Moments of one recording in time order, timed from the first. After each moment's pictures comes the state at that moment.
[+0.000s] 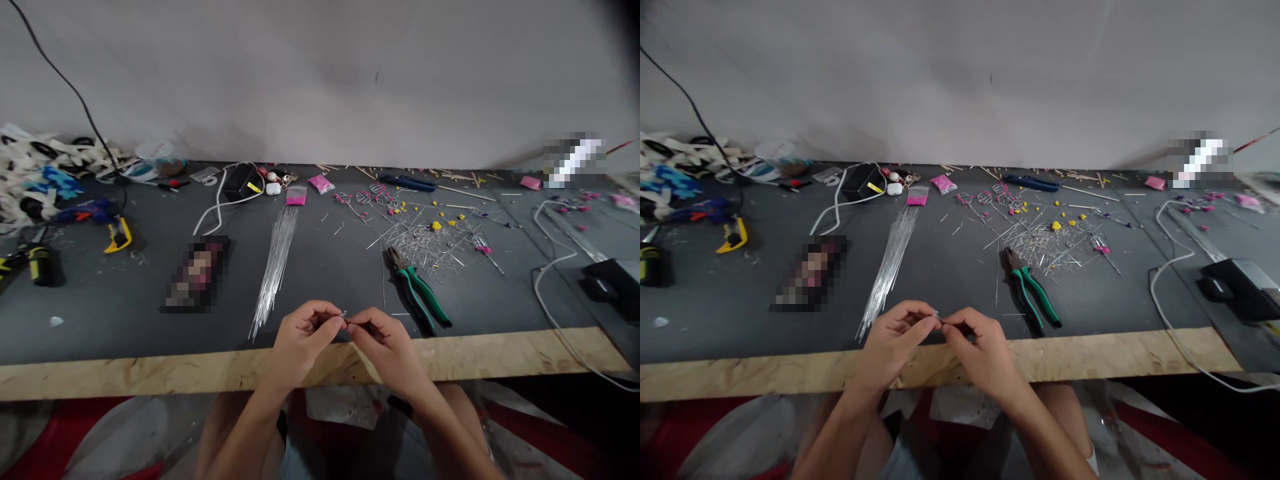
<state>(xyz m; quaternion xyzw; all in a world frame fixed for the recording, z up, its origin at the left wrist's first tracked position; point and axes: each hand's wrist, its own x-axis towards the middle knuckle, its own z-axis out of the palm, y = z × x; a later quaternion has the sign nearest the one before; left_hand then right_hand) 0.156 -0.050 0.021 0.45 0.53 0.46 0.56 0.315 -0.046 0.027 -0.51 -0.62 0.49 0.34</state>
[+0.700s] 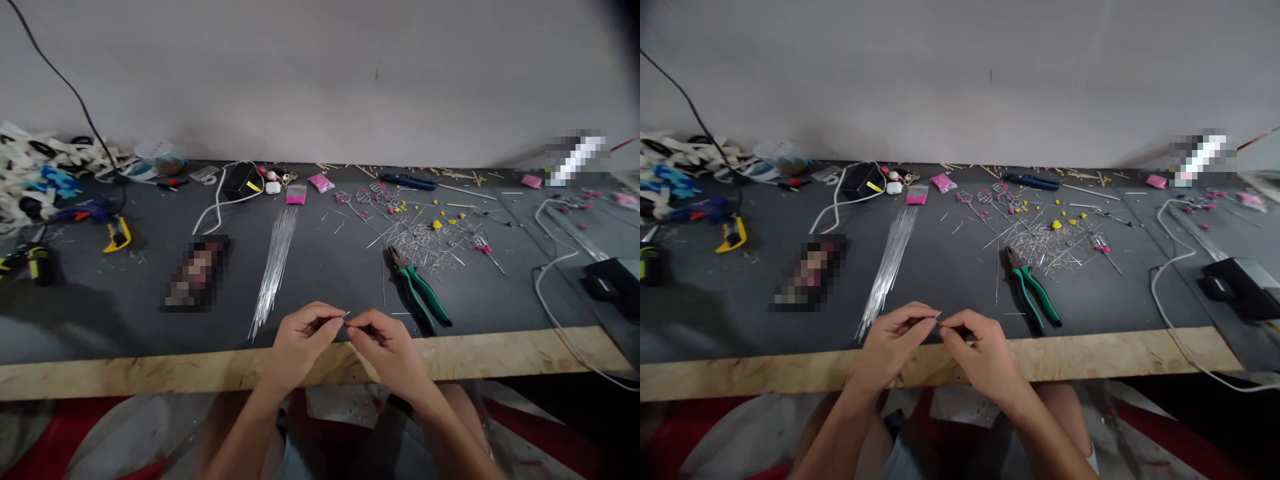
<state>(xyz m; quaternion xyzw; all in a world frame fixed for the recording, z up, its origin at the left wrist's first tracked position) 0.155 -0.049 0.026 0.51 0.52 0.45 0.52 0.316 -0.046 0.033 -0.51 -0.64 0.47 0.34</state>
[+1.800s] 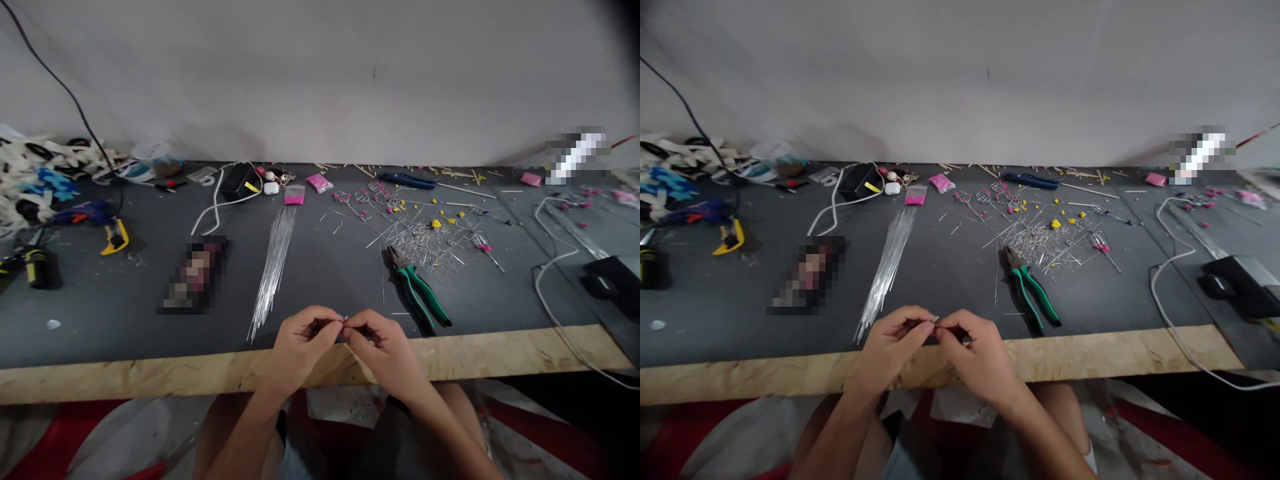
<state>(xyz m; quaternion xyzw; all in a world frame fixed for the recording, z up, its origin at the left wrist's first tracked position) 0.156 -0.051 0.022 0.51 0.52 0.46 0.50 0.311 -0.046 0.037 -0.50 -0.63 0.48 0.34</state>
